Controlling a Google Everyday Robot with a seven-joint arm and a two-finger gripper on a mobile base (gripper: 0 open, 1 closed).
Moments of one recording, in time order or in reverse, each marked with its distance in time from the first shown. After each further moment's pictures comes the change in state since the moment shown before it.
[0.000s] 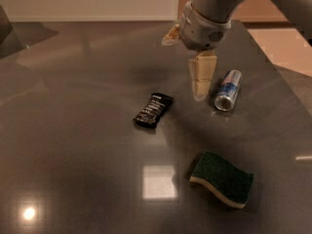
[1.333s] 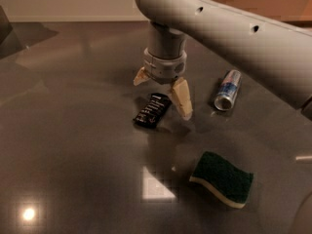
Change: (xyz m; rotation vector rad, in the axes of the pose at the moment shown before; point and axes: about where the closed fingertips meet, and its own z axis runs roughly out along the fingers) arm -0.027 0.004 0.103 -0.224 0.114 -0.403
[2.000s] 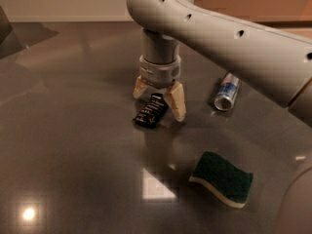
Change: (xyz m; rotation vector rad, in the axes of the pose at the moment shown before) arm -0.004 0.000 0.017 -0.059 -0.002 -0.108
